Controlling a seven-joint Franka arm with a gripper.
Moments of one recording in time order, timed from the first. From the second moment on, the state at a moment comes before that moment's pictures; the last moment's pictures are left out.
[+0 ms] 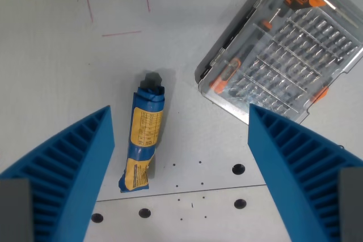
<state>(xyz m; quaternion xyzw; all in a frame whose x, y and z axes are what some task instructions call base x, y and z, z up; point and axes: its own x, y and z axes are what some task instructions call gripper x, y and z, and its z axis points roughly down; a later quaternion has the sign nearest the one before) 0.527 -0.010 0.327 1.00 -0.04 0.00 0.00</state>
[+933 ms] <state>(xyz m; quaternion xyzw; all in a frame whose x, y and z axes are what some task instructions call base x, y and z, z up) 0.524 -0.009 0.321 1.00 -0.04 -0.01 0.00</state>
